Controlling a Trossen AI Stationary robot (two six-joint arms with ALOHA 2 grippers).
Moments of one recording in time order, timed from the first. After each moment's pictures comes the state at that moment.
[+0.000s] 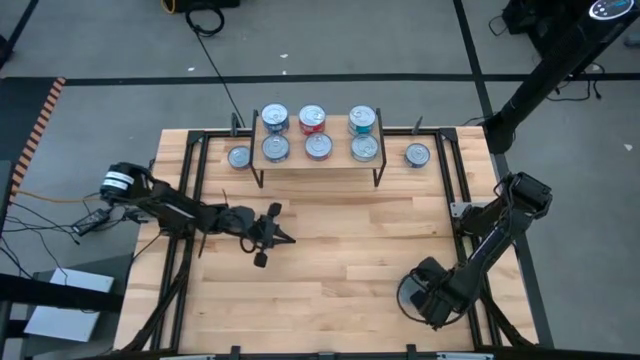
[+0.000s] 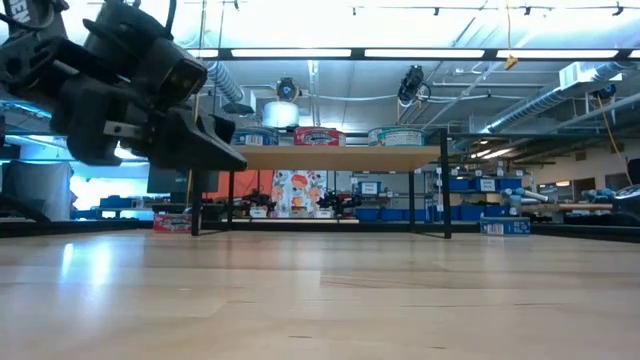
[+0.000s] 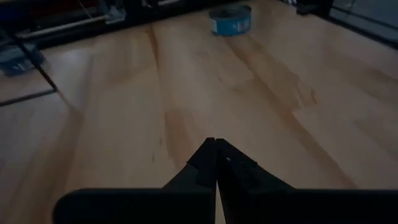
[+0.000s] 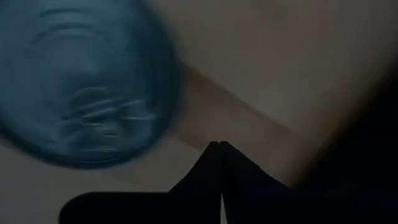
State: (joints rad) left arm -0.13 1.47 0.29 0.84 0.04 0.18; right arm 0.91 1.62 0.95 -1.02 -0.10 1.93
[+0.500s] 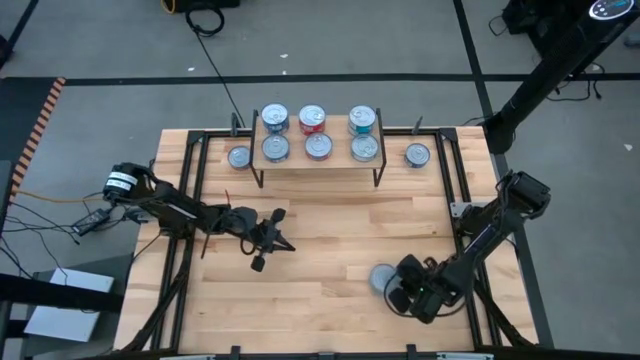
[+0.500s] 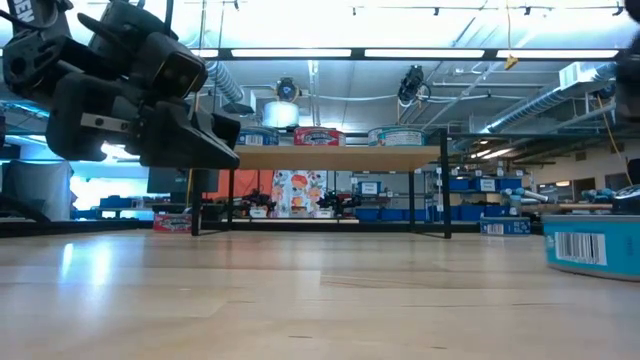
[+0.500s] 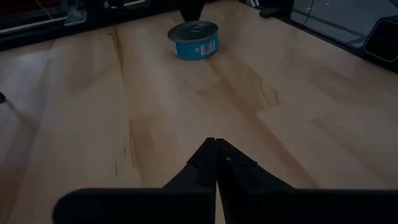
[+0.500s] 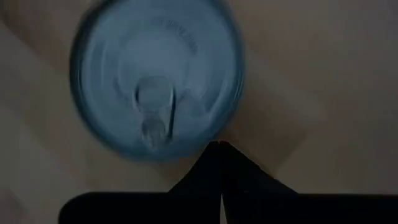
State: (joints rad) left arm -0.13 1.50 0.32 0.83 0.17 0.18; right arm 0.85 1.62 0.81 -0.59 0.32 1.76
